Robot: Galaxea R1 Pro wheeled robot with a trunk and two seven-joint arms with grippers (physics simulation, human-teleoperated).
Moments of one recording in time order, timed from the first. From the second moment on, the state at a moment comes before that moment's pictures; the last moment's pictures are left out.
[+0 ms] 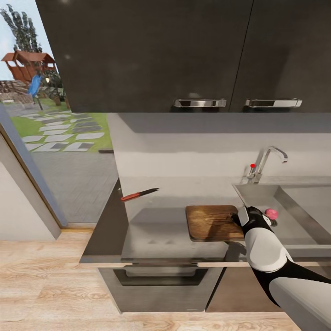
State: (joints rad) left arm -0.01 0.03 0.01 -0.33 0.00 -0.12 0.00; right arm -1.08 0.07 -1.07 -0.51 0.43 0.48 -0.37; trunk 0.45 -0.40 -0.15
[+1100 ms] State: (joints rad) left arm -0.01 0.03 0.01 -0.33 0.00 -0.12 0.00; right arm -1.08 0.17 -0.84 -0.81 0.43 0.48 -0.30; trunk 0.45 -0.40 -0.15
